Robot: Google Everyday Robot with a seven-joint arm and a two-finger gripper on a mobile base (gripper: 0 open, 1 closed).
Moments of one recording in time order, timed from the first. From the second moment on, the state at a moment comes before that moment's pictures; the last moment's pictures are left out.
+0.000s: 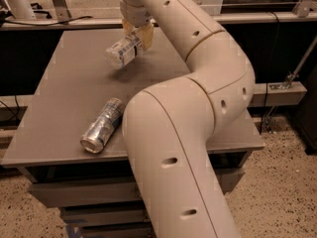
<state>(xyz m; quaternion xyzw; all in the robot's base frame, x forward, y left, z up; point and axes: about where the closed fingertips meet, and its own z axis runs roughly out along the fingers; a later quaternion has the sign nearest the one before) 0.783 0.044 0.886 -0.93 0.34 -0.14 0.09</state>
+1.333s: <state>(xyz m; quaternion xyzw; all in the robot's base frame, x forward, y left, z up) 0.776 0.070 0.968 -0.94 0.21 -0.21 0.19</state>
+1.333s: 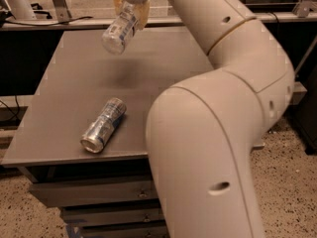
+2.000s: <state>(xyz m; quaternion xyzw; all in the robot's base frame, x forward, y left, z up) 0.746 0.040 0.979 -0.94 0.04 -0.29 0.16</state>
